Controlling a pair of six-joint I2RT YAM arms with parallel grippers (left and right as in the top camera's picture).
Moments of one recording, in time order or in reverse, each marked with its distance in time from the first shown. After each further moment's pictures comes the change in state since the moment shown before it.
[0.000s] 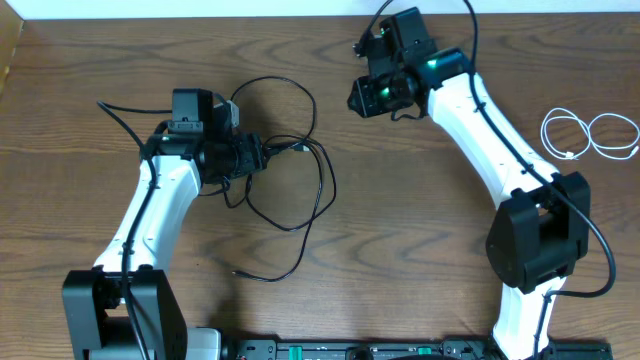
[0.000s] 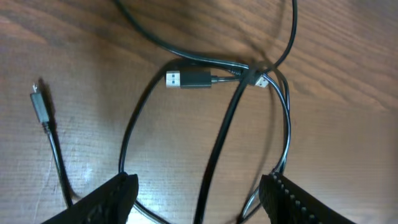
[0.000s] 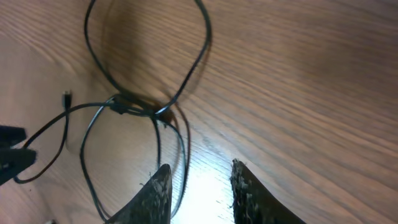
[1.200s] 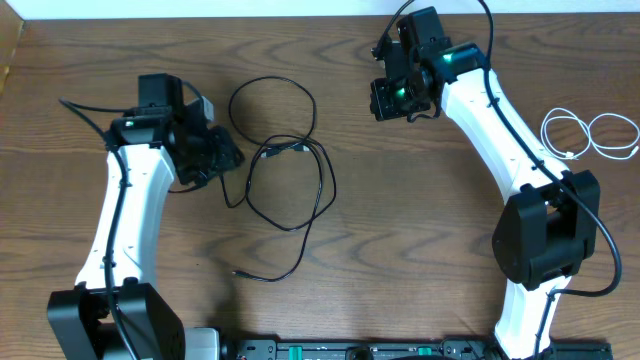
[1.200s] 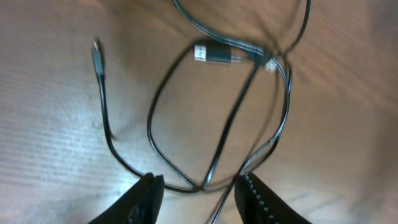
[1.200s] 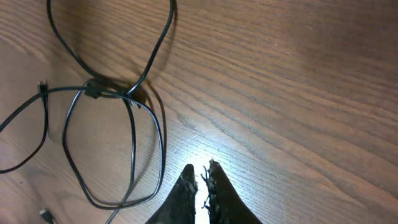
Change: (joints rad) left arm 0.080 -0.015 0.172 -0.315 0.009 0.004; right arm -0.058 0.000 0.000 -0.100 0.007 -0.012
